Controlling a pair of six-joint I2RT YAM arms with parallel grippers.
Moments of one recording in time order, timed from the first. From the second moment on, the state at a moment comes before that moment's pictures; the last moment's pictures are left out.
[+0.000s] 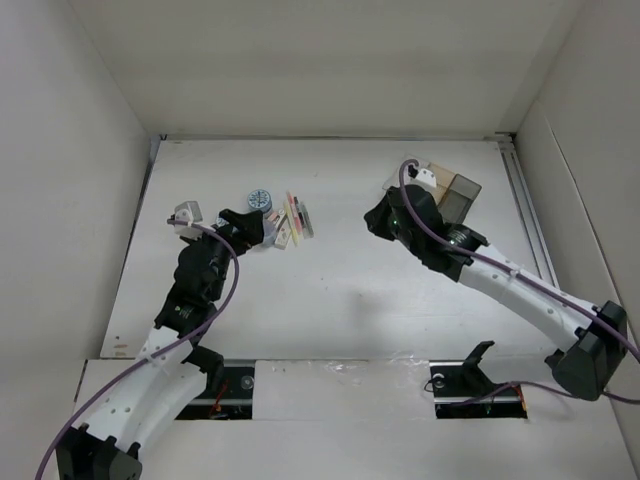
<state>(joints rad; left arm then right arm) -0.39 0.63 0.47 0.11 -0.27 -0.68 0.76 1.23 1.10 -0.37 0.38 0.86</state>
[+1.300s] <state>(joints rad) -0.36 0.50 0.45 -0.07 -0.60 -0.80 0.82 2.45 2.37 -0.50 0.22 0.59</state>
